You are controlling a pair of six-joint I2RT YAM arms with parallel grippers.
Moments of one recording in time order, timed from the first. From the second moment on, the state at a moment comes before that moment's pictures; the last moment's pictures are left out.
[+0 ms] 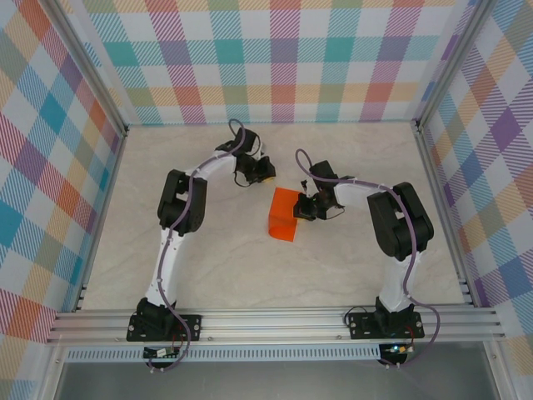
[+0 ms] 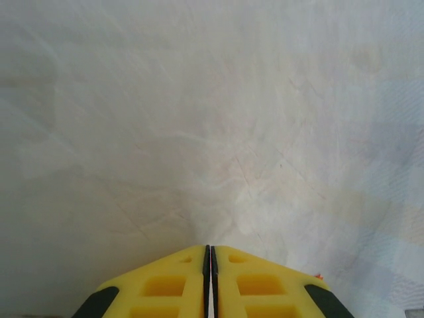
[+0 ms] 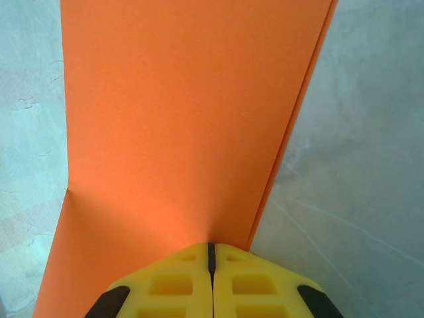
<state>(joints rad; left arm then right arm) -0.38 2.44 1.96 -0.53 0.51 -0.59 0.43 1.94 1.14 -0.43 -0.46 0.50</state>
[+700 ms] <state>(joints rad) -0.52 2.03 1.33 -0.21 0.56 -0.63 0.43 1.94 1.15 -0.43 -0.46 0.50</state>
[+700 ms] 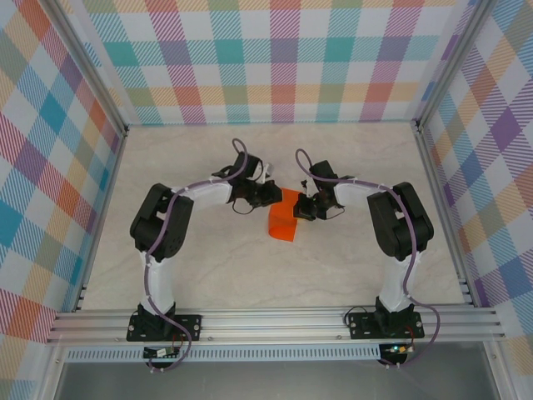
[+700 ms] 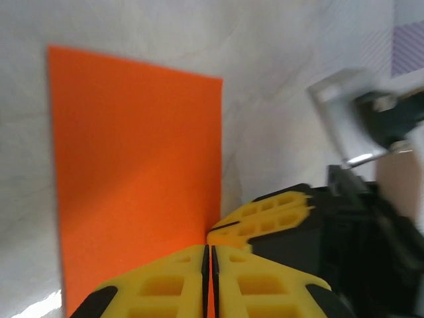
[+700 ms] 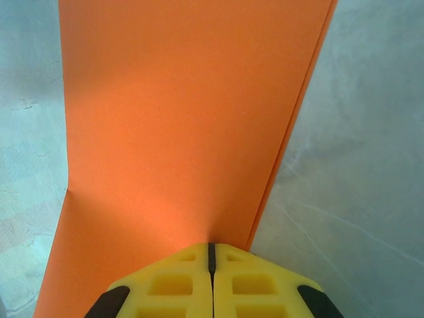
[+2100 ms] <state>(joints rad) -0.53 2.11 1.33 -0.21 0.51 -0.62 0.38 2.15 1.47 -0.50 -0.54 0.53</state>
